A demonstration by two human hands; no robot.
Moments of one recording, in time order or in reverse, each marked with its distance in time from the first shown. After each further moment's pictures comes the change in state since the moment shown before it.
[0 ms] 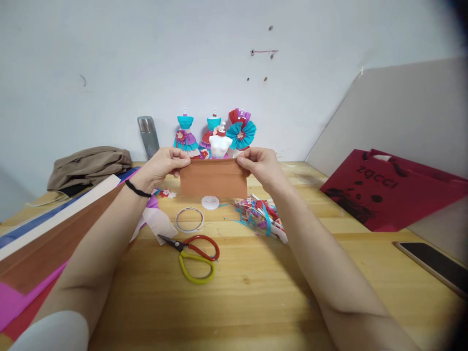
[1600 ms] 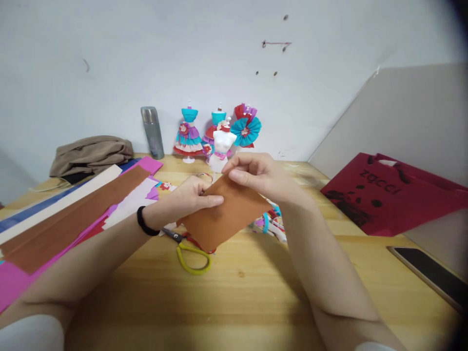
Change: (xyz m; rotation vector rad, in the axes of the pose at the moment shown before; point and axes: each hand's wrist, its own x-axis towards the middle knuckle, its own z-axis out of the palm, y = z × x) left_hand -0.084 0.005 0.062 -0.049 -0.419 -0.111; right_hand -0.044 -0.062 0.007 -0.038 -0.496 -0.142
